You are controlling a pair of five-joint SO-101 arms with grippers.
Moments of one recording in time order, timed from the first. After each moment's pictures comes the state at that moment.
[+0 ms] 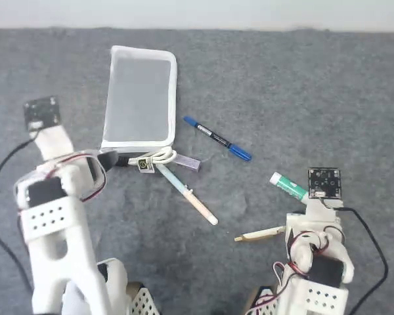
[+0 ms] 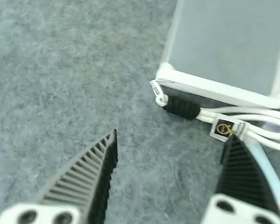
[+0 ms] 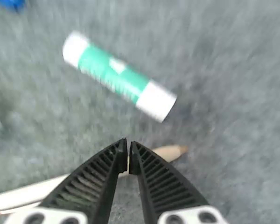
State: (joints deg) left arm -26.5 -43.6 56.0 58.9 4.4; right arm 11.6 -103.1 88.4 74.8 10.3
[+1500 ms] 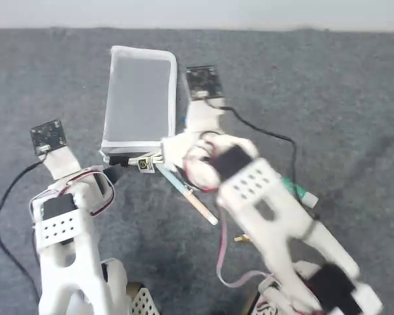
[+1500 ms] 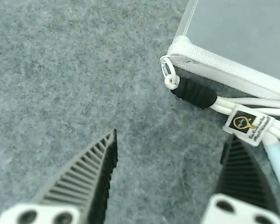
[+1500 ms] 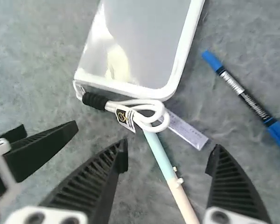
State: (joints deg) left arm -26.5 -45.2 69.1 49.1 8.6; right arm -42.2 -13.5 19.0 54.9 -27.5
